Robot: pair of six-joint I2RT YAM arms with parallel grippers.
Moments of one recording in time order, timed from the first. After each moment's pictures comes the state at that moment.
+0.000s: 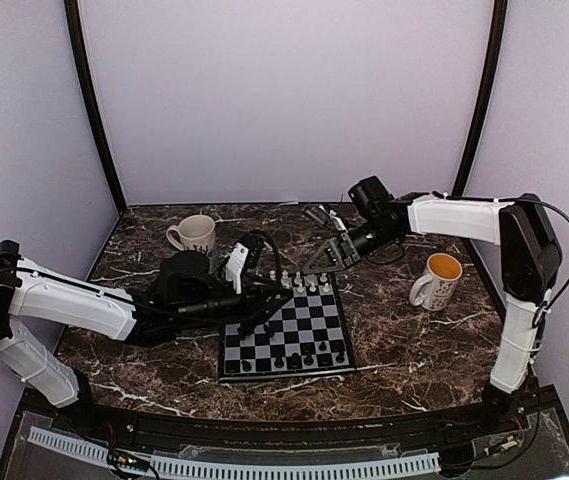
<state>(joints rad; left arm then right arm) -0.98 1.47 0.69 0.53 0.08 -0.36 0.58 1.93 1.48 -0.60 -1.16 -0.17</state>
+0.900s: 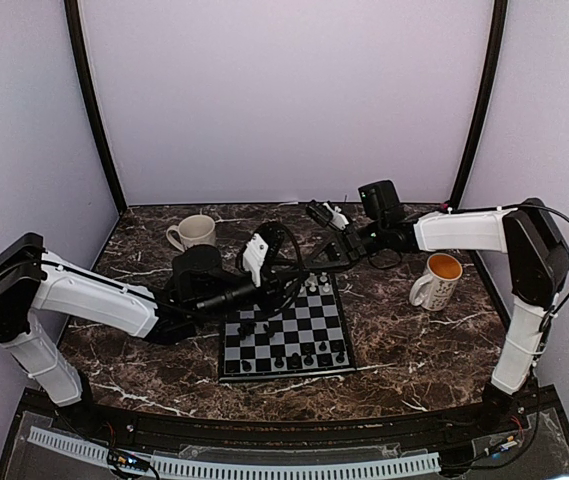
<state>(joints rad) -1.03 1.61 0.78 0.77 0.01 -0.02 0.58 1.85 1.25 -0.02 -1.42 0.43</state>
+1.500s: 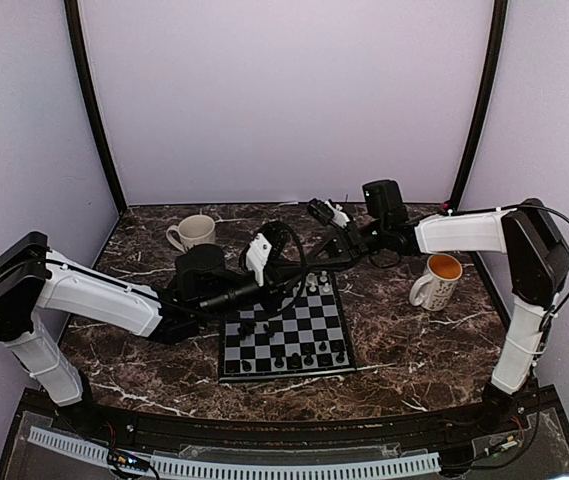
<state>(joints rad) -1.03 1.64 0.80 0.78 0.02 0.00 0.57 1.85 1.22 0.12 -1.44 0.57</state>
